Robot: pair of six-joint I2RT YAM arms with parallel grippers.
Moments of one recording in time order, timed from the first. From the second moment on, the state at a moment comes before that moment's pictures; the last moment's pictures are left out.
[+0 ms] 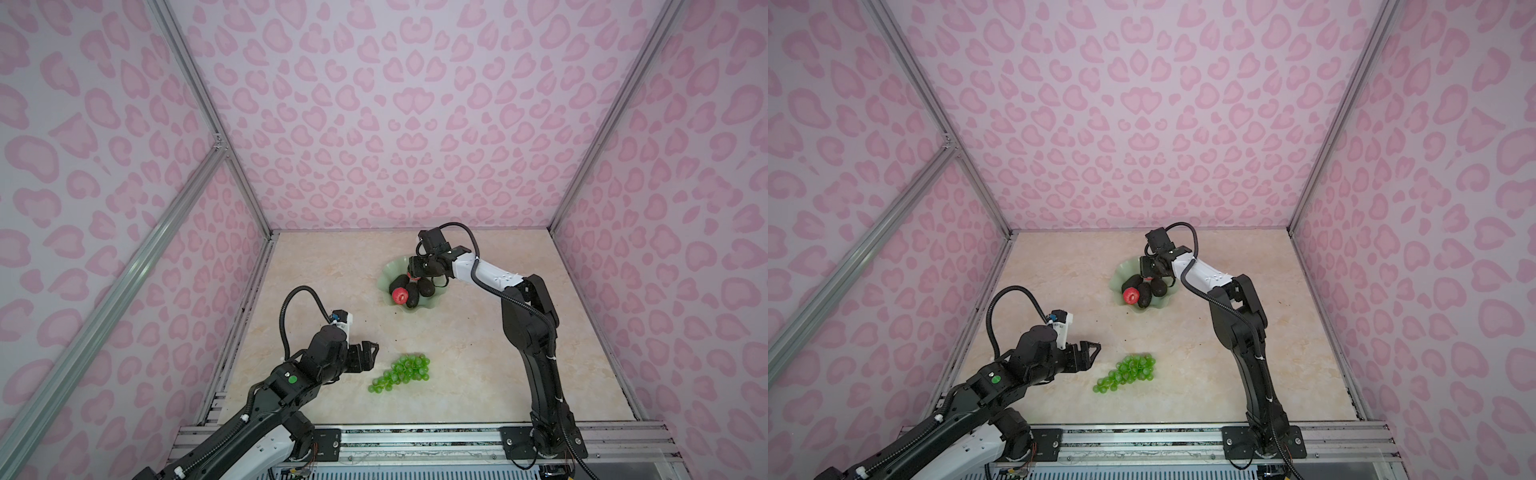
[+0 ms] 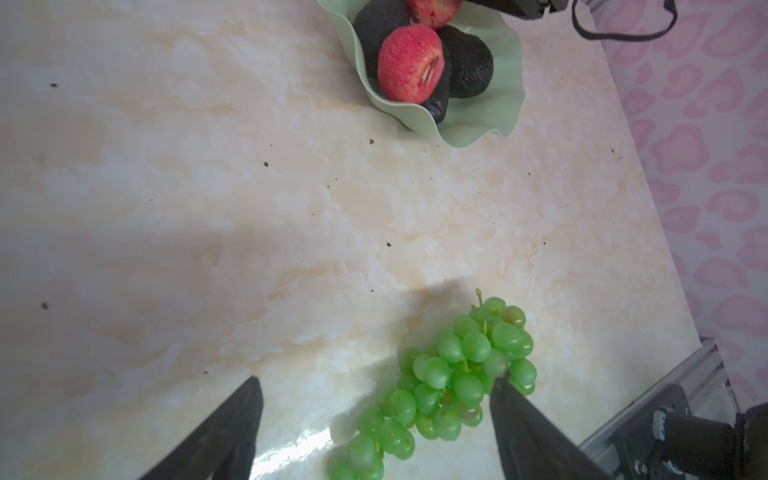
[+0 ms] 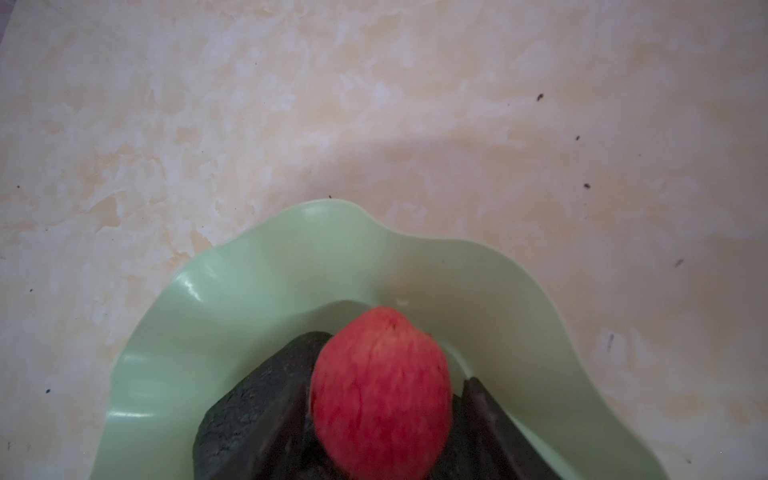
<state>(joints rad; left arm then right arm) -0.68 0.75 0.48 -0.45 0.03 -0.62 0.51 2.20 1.79 -0.49 -0.06 0.38</state>
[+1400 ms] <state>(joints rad) -1.03 1.37 0.67 -0.19 -0.07 -0.47 0.42 1.48 1.17 -0.35 -0.04 0.43</state>
